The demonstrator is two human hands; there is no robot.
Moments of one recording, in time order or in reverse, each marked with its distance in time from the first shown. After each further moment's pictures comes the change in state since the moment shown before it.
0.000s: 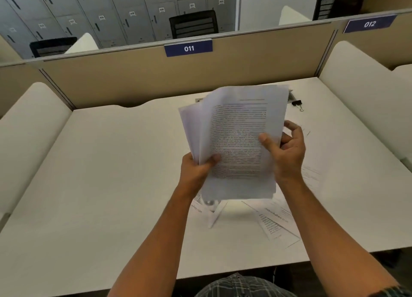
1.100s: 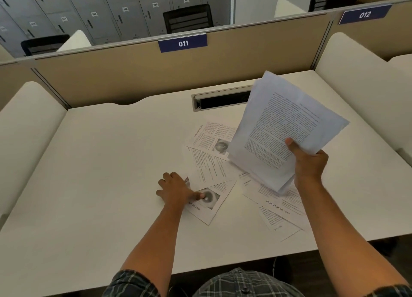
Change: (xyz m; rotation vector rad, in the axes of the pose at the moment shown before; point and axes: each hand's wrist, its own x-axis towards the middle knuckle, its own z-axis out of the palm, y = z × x) left_hand 0.005 -0.090 -0.046 1.328 0.060 -0.484; right_hand 0.002 0.039 -0.075 0.000 0.335 0.297
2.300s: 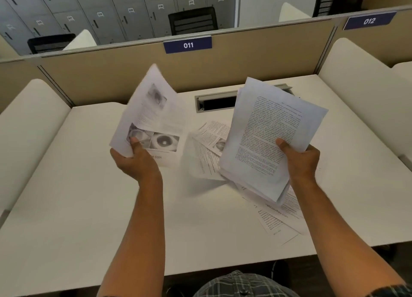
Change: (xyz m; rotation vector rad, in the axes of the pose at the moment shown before) left_hand -0.002 -0.006 -0.119 -1.652 1.003 -0.063; right_hand -0.005 -0.010 0.025 -0.142 -0.090 0.008
